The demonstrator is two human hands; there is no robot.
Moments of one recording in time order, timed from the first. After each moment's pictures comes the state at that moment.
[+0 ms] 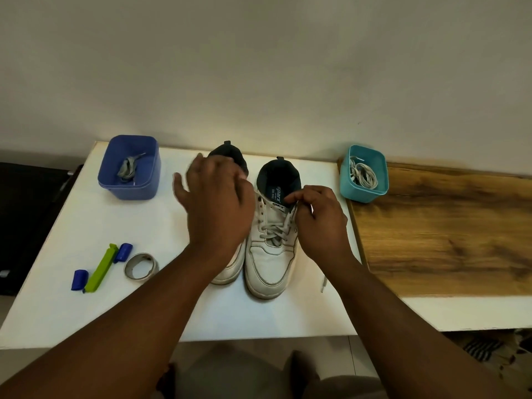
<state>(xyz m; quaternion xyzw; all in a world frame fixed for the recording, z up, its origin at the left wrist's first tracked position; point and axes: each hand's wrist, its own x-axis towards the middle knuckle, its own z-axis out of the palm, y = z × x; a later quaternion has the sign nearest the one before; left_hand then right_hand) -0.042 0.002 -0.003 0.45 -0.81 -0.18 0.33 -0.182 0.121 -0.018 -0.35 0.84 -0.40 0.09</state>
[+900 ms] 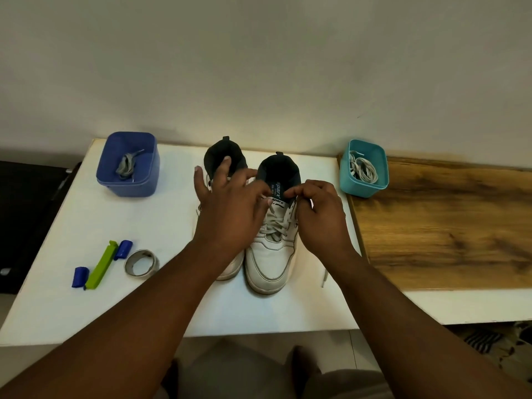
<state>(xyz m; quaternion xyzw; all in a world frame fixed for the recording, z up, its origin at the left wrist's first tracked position) -0.047 0.004 -0.012 0.33 -0.92 -0.12 0.18 -0.186 0.119 -0.026 -0.34 0.85 -0.40 0.09</state>
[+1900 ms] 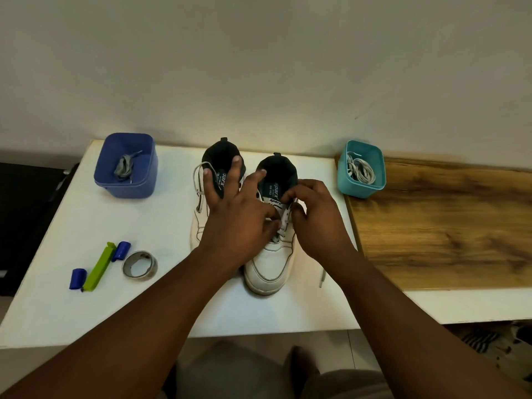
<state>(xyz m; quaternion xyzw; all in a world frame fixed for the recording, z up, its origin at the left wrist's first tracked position) -0.047 0.021 -0.005 0.30 -0.95 -0.07 0.12 -0.184 0.126 -0.009 -0.45 0.83 -0.32 0.09</state>
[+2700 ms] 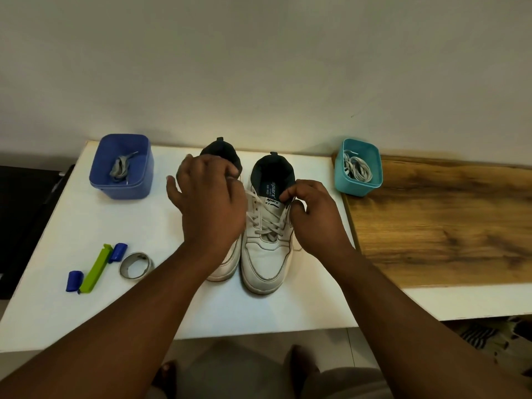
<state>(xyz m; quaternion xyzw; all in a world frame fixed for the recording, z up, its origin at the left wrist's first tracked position) -0.042 0.003 0.001 0.46 -0.81 -0.20 0.31 -0.185 0.125 -0.004 -0.40 0.83 -0.37 0.12</state>
